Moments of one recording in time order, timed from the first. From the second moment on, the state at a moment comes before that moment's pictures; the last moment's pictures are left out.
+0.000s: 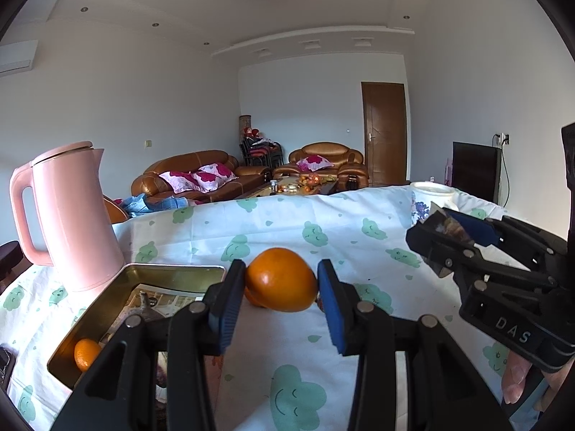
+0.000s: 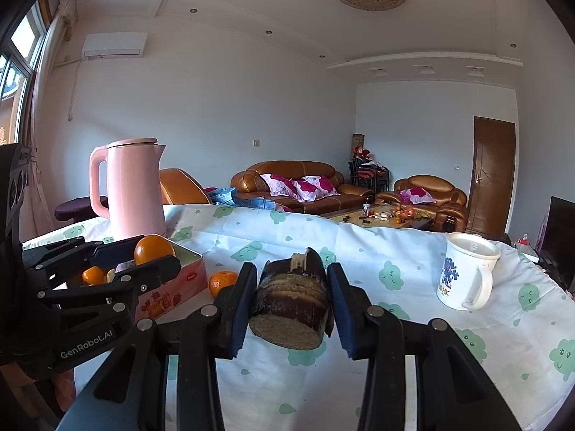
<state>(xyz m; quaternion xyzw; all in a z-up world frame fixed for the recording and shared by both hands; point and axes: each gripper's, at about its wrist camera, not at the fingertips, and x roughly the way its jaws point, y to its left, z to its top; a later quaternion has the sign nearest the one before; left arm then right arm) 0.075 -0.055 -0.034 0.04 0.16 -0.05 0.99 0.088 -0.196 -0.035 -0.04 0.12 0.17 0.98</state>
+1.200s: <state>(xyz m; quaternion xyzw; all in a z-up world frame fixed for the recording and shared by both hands) 0.070 0.004 -0.035 0.01 0.19 -0.02 0.98 0.099 -0.124 -0.036 -0.06 0.15 0.23 0.96</state>
